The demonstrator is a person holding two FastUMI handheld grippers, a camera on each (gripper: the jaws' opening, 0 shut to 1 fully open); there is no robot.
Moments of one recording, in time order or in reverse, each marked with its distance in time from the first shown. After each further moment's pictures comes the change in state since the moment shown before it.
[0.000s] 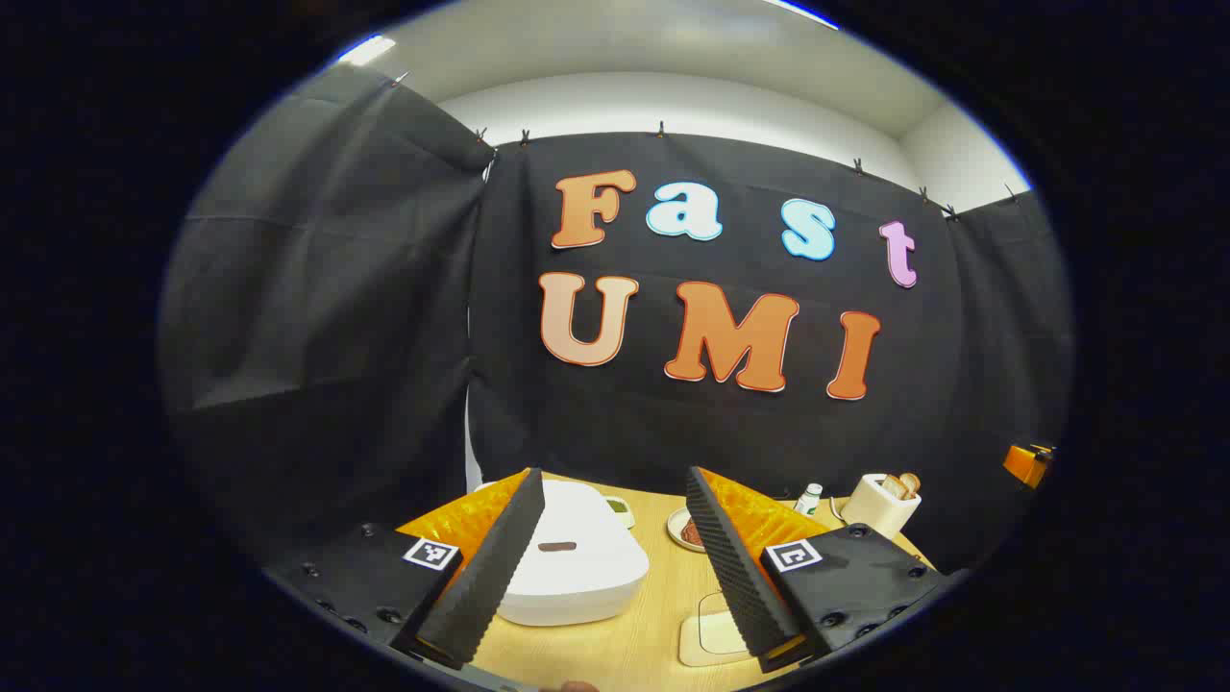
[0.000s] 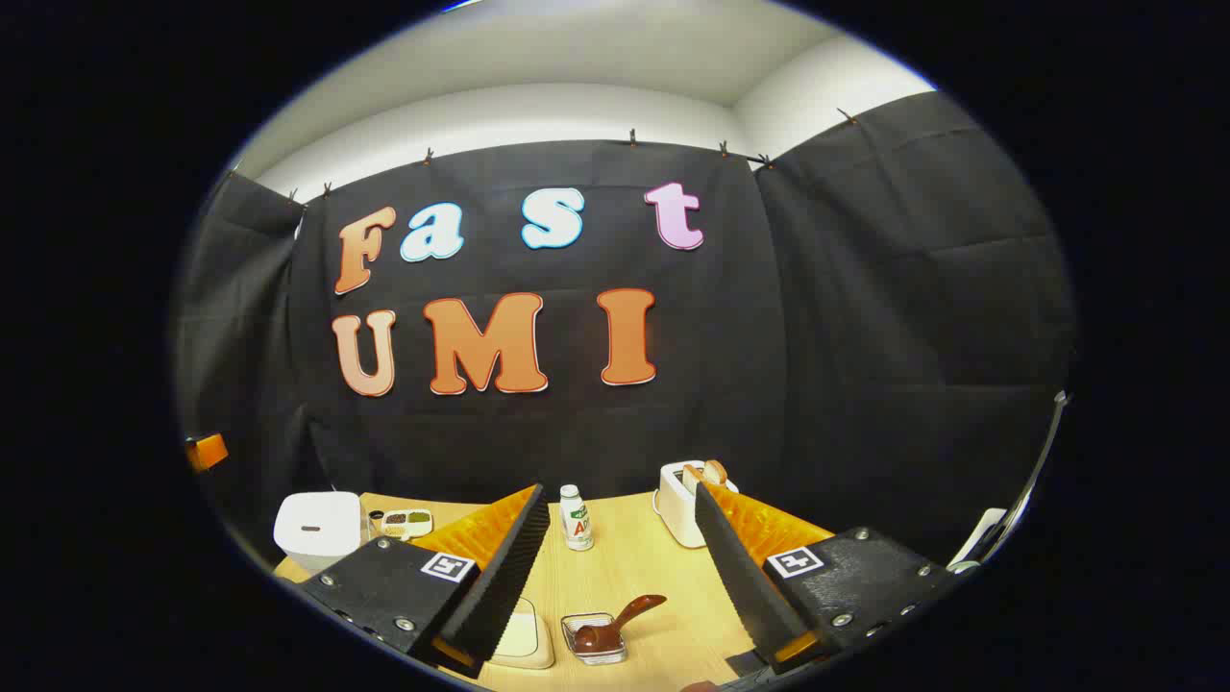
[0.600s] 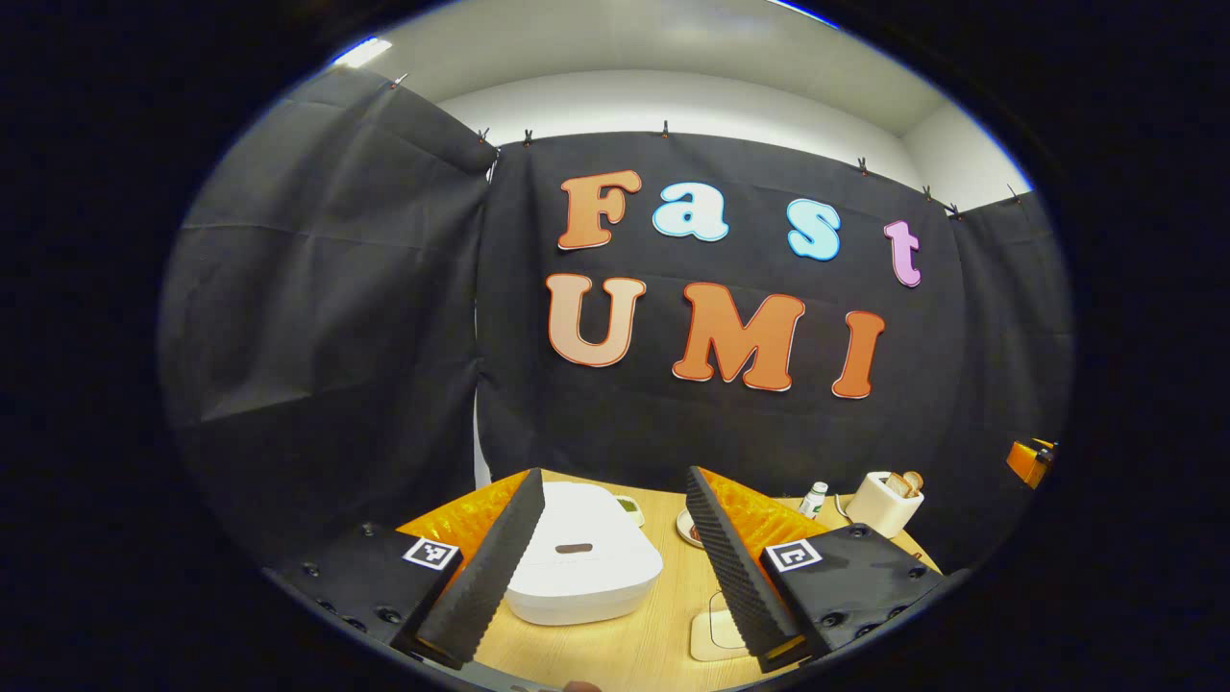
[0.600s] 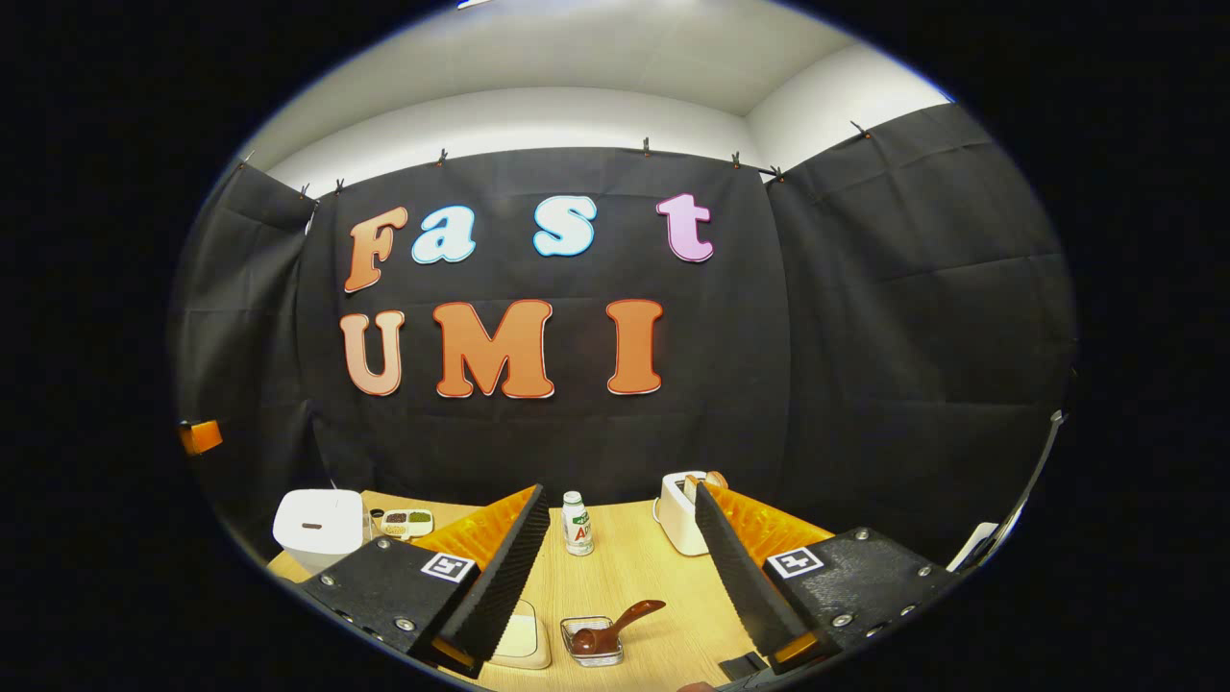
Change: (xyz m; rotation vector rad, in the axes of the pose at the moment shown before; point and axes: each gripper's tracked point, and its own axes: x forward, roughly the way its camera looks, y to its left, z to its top) left arm -0.006 0.016 0.022 0.016 0.011 -0.002; right arm -0.005 0.006 0.014 -0.020 -0.011 0.011
